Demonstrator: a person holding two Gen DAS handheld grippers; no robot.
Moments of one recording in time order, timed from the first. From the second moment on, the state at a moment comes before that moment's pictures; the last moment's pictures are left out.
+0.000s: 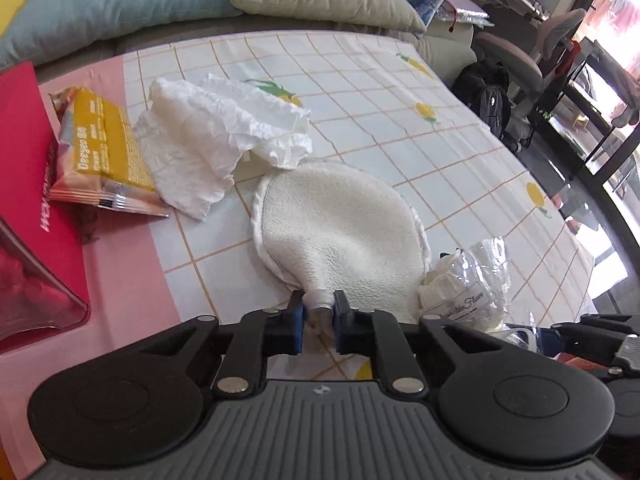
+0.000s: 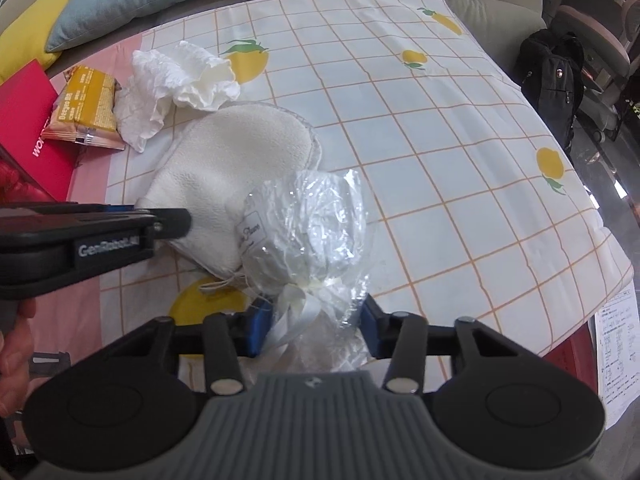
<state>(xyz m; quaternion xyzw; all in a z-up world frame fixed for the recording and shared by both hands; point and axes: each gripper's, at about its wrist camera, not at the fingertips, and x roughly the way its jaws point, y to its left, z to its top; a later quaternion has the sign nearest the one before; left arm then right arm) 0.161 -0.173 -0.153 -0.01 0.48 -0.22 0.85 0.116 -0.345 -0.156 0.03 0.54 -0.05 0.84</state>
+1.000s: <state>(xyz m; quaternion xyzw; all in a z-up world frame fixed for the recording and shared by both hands) 0.037 -0.075 -0.009 0.01 0.28 -0.20 0.94 0.063 -0.283 -0.066 0.04 0.44 0.02 0.90</state>
